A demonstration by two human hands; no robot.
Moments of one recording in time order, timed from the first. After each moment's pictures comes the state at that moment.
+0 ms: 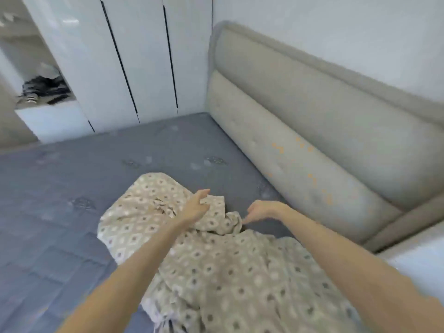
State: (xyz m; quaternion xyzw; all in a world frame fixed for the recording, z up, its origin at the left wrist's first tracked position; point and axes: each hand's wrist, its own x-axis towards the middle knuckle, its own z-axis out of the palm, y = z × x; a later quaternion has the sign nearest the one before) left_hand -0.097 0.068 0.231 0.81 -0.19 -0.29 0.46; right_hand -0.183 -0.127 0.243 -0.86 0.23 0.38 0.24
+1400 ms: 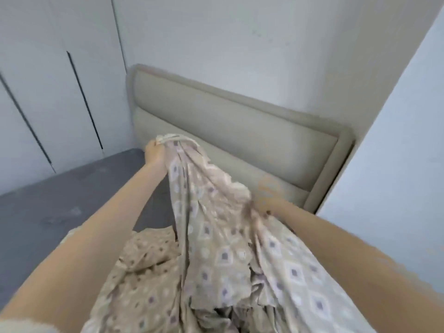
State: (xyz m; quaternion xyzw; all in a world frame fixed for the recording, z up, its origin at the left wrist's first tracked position) left_hand -0.069 -0.051 0.384 0.65 -0.13 -0.19 0.73; right_hand -0.320 -0.170 0.346 -0.87 0.45 0.15 0.17
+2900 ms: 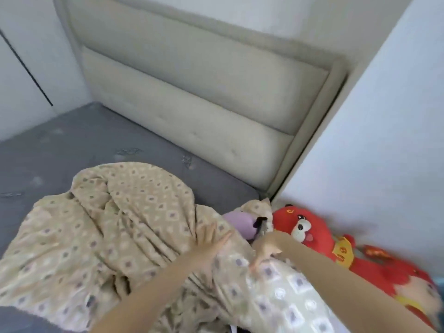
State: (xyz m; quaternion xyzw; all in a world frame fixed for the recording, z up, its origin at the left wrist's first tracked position) left_hand -0.265 0.011 0.095 0.66 -0.64 -0.38 -0.08; right_hand -0.417 -0.107 0.182 -0.69 0.39 0.50 0.35
